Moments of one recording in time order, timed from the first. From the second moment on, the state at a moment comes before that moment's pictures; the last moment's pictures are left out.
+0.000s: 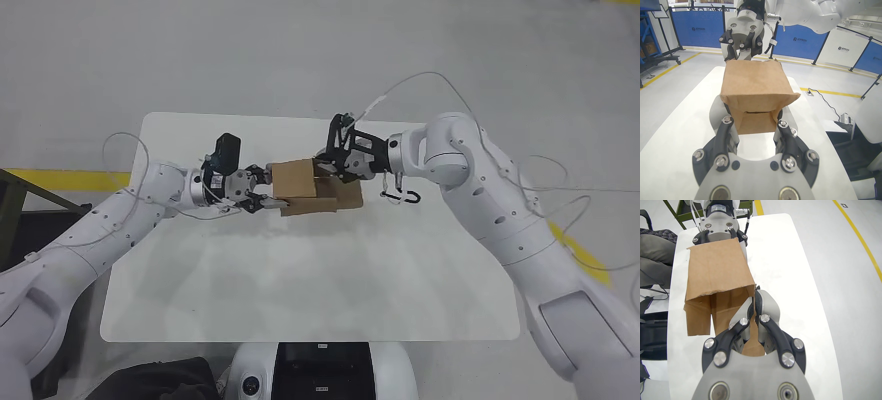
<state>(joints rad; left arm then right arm) 0.53 -0.76 -0.31 -1.12 1.11 -1.01 0.81 -0.54 -1.27 0.78 -1.23 -0.78 -0.90 0.61</state>
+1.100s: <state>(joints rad) 0.54 -0.74 -0.30 -1.12 1.03 -1.01 0.81 -0.72 -1.20 0.93 -1.30 -0.64 -0.93 0.53</state>
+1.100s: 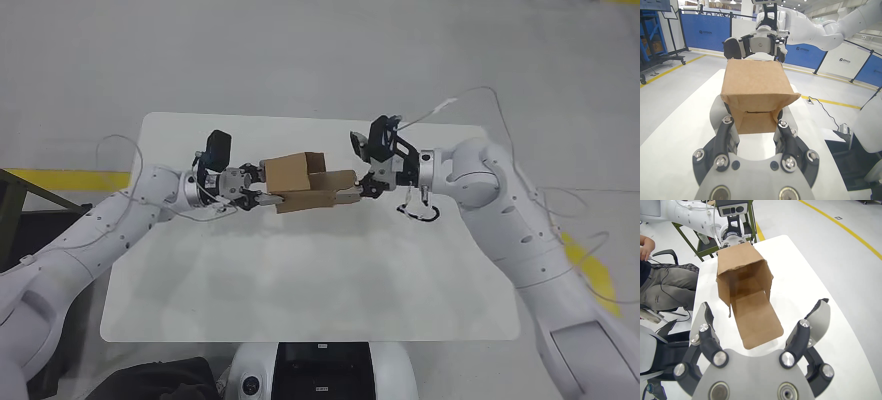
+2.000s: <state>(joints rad) 0.50 -0.74 -0.24 -1.14 1.02 -1.01 0.81 -0.70 -1.22 0.85 -1.29 -0.86 -1.01 0.37</state>
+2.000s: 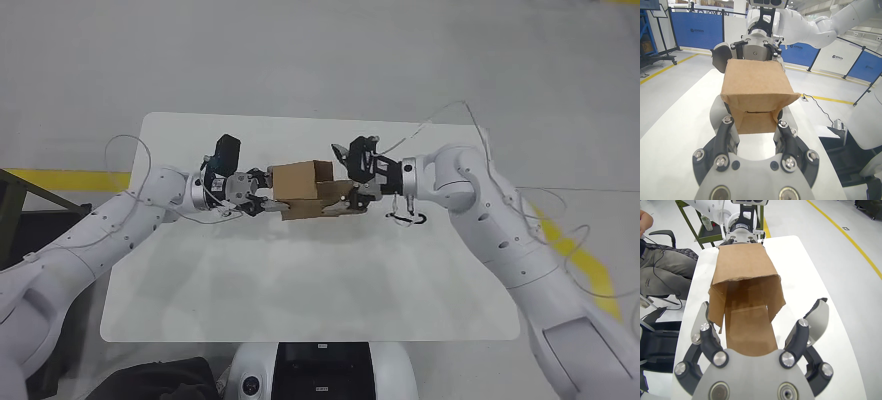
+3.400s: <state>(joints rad) 0.46 -0.71 -0.17 -1.15 0.96 -1.01 0.81 -0.66 -1.08 0.73 -1.33 -0.81 -1.01 0.21</state>
